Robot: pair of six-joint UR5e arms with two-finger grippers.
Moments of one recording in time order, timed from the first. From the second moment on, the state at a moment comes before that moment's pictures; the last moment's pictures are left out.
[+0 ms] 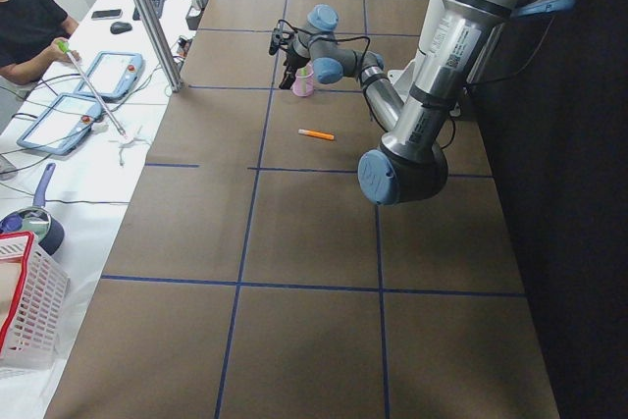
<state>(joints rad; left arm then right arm) -0.64 -2.04 -1.88 -1.93 -1.67 -1.19 1.40 -1.52 1.35 -1.49 2.38 -0.06</state>
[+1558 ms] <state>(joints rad) -0.62 -1.92 -1.83 -2.16 -1.67 -1.19 0.87 -1.14 1.90 -1.20 2.09 0.94</state>
